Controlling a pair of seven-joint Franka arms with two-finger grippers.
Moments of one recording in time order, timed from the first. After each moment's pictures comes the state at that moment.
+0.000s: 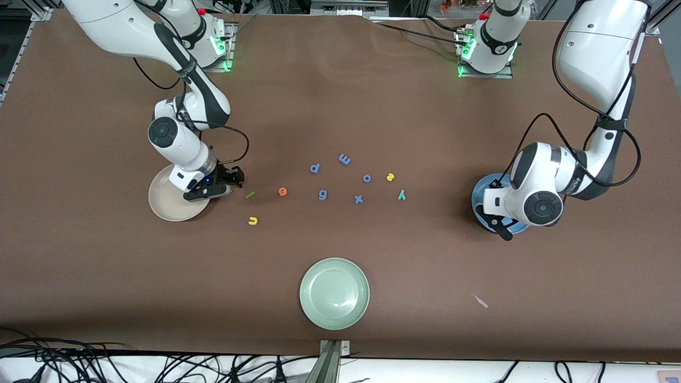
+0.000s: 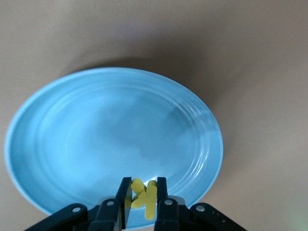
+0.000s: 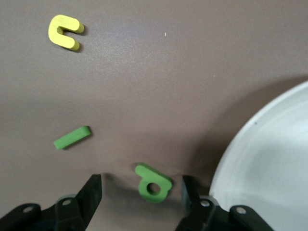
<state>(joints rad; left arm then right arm) -0.02 0.60 -0.12 -1.75 0.24 1.94 0.52 0.04 0.44 0.23 -2.27 -0.03 2.77 0.06</state>
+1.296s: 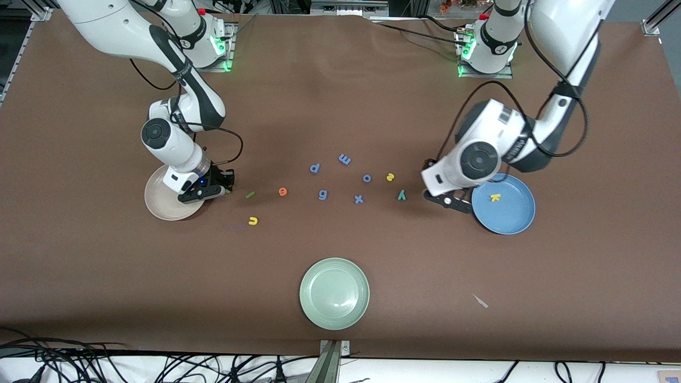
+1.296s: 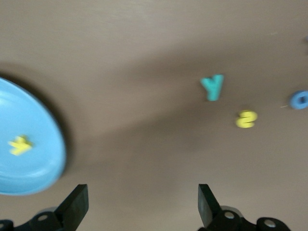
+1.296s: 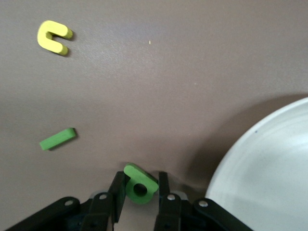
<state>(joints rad) -0.05 0.47 -0.45 -1.78 0.17 1.90 -0.29 0.03 0.43 0.22 -2.27 -0.03 2.77 0.03</state>
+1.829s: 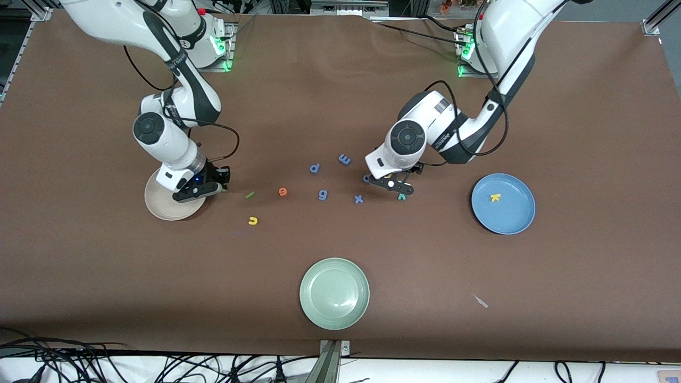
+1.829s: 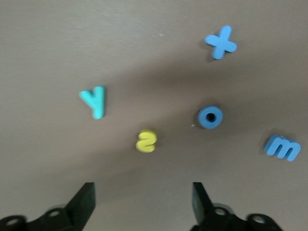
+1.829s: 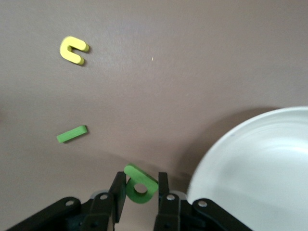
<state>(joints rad) -0.21 0.61 -0.47 -1.79 0.18 2.10 -0.43 0.01 0.33 0.22 -2.26 -0.04 2.66 -0.05</state>
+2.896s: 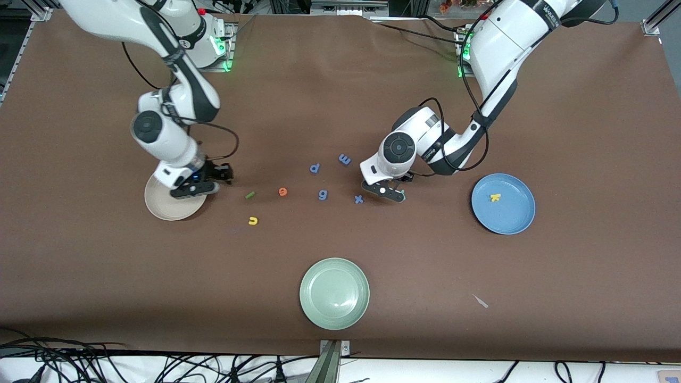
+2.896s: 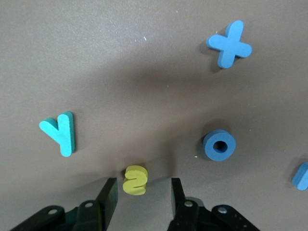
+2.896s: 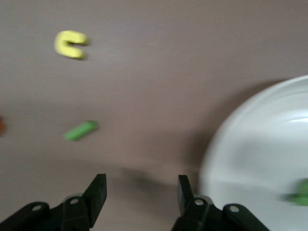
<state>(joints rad) -0.22 0.71 -0.46 -1.78 0.26 2.21 -0.43 0.04 0.37 0.27 -2.26 -0.05 2.67 0.21</state>
